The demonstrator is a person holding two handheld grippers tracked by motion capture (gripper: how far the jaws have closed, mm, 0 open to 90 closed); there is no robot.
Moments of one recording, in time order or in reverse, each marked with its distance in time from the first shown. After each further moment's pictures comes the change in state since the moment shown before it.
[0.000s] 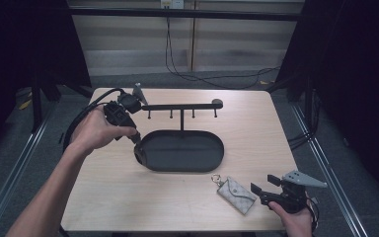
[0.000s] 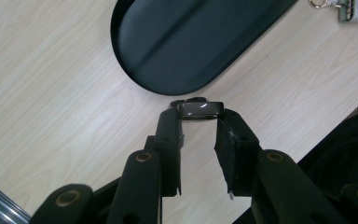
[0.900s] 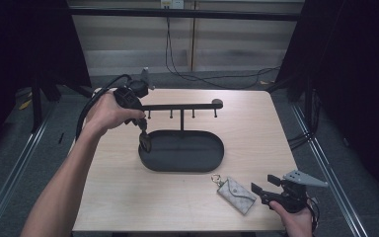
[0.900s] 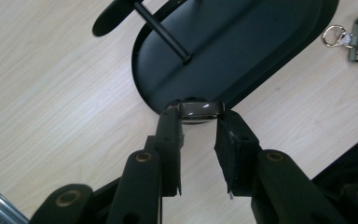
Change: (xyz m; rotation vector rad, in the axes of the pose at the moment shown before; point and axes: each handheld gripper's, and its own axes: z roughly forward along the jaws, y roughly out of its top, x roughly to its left) left arm 0.023 0.043 0.003 0.010 0.005 -0.075; right arm -0.002 0.000 0.000 0.001 0.006 0.021
